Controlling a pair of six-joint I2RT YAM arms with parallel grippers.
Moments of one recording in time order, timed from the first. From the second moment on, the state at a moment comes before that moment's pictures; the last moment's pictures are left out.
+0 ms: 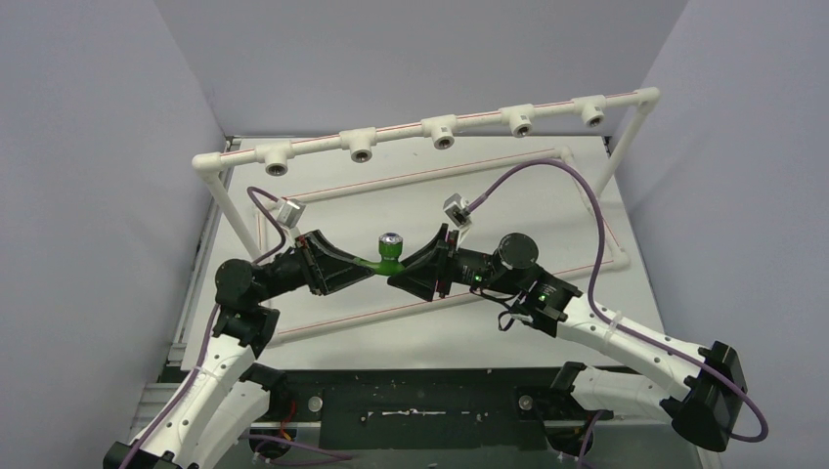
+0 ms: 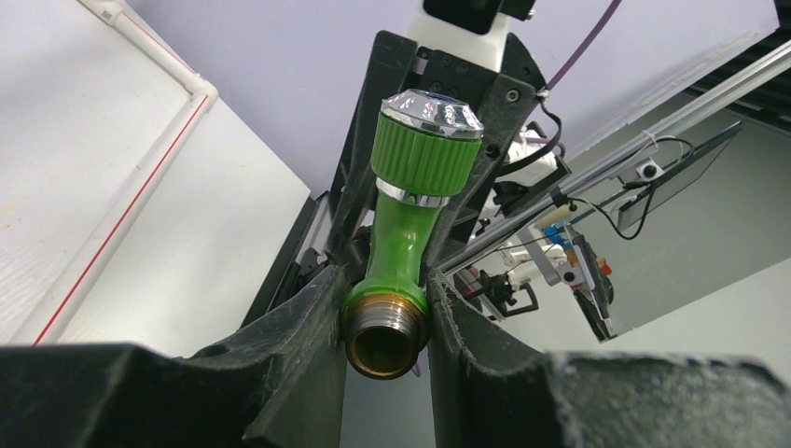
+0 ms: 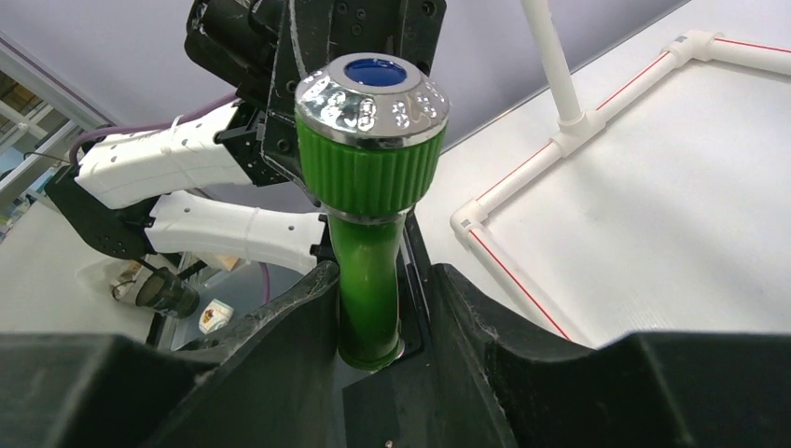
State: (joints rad) left arm -0.33 0.72 0.48 0.61 0.91 -1.25; right arm 0.91 1.05 0.79 0.32 -0.46 0.59
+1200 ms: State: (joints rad) left arm -0.33 0.73 0.48 0.70 0.95 -1.31; right arm 0.91 1.02 0.77 0.41 -0.48 0.63
